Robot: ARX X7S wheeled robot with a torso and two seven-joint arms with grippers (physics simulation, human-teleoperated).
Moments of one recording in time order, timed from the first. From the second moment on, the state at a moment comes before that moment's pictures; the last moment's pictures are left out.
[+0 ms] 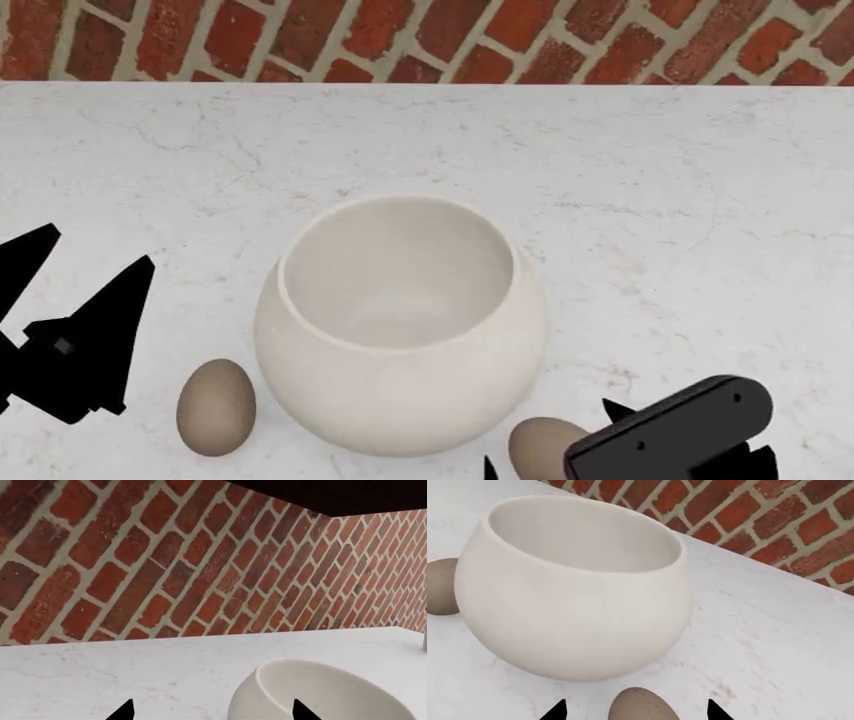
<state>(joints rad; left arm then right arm) -0.46 -0.81 0.38 0.28 -1.09 -0.17 -0.04 0.28 0.71 -0.13 -0.78 0.84 1.04 0.24</state>
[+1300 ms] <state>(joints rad) -0.45 -0.82 0.36 0.30 -1.08 -0.16 -0.08 0.33 1.31 -0.32 -1.04 1.25 0.47 0.93</state>
